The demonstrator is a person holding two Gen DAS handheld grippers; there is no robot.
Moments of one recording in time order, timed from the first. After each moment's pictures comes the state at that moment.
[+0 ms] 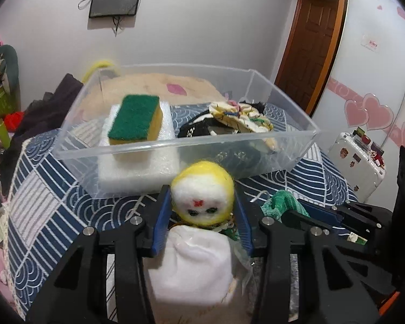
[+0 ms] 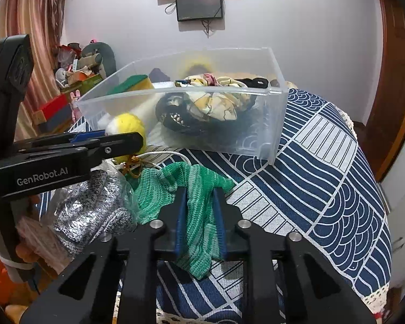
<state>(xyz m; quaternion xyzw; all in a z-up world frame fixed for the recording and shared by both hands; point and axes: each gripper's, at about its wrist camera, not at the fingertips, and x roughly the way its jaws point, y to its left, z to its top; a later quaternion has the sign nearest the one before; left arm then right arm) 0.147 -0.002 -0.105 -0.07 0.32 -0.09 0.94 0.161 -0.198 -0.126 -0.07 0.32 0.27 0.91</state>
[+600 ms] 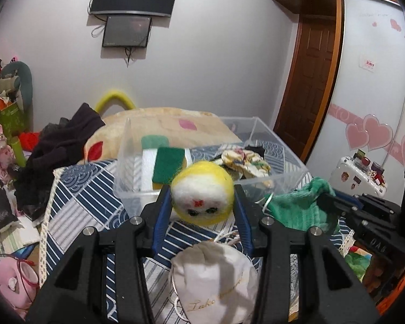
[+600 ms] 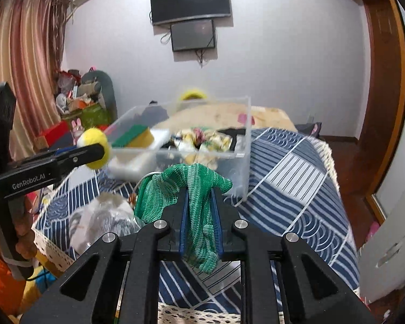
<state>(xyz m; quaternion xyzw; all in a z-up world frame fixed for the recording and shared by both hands) 0.111 0.023 -0.056 -0.07 0.24 -0.06 0.97 0.147 -0.227 -0.079 -0.04 0.25 0.26 0.93</state>
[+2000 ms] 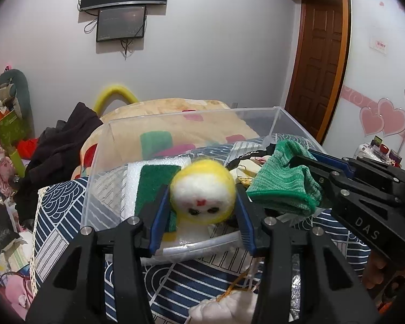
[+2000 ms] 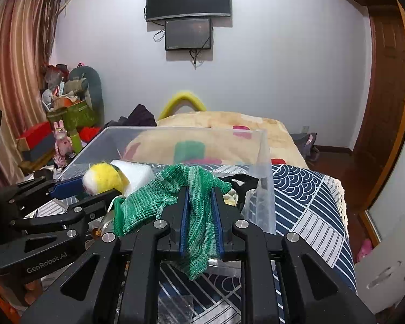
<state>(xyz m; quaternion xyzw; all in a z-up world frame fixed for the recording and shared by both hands) 0.191 0.009 -0.078 -0.04 0.29 -0.04 0.96 0.213 -0.169 -0.068 -0.08 0.26 0.23 0.94</state>
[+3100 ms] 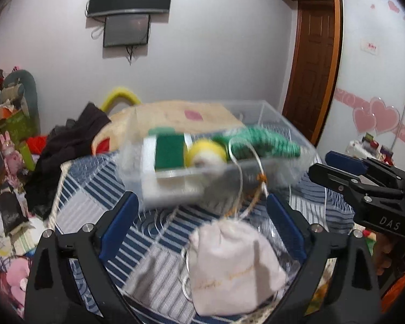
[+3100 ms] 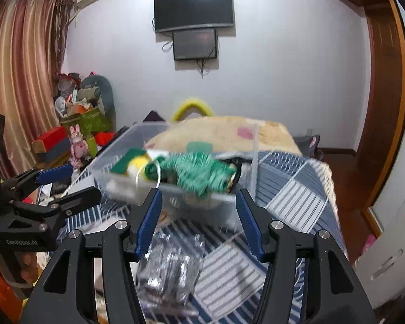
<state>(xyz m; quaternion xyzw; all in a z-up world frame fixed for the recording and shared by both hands) 0.099 0.008 -0.078 -0.04 0.27 -0.04 0.96 0.157 -0.206 -0.066 -0.05 0.24 0.26 0.93</state>
